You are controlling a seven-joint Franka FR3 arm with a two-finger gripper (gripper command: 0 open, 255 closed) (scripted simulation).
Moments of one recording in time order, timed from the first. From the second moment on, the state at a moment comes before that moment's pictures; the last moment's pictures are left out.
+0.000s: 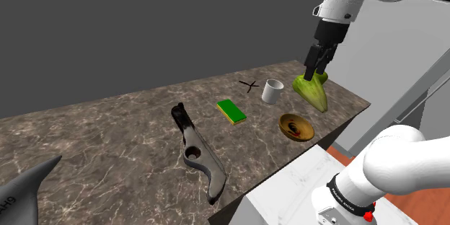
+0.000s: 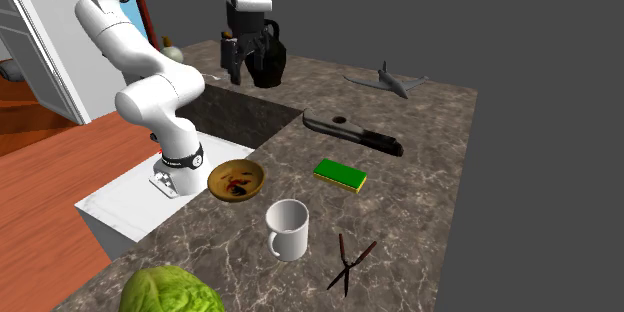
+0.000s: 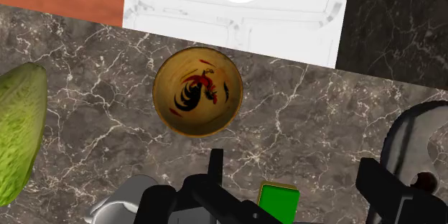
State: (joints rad) arm 0.00 -0.74 0.05 -2.32 0.06 1.45 -0.03
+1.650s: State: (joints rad) arm -0.10 -0.11 -0.08 -2.29 -0.08 2.15 -0.20
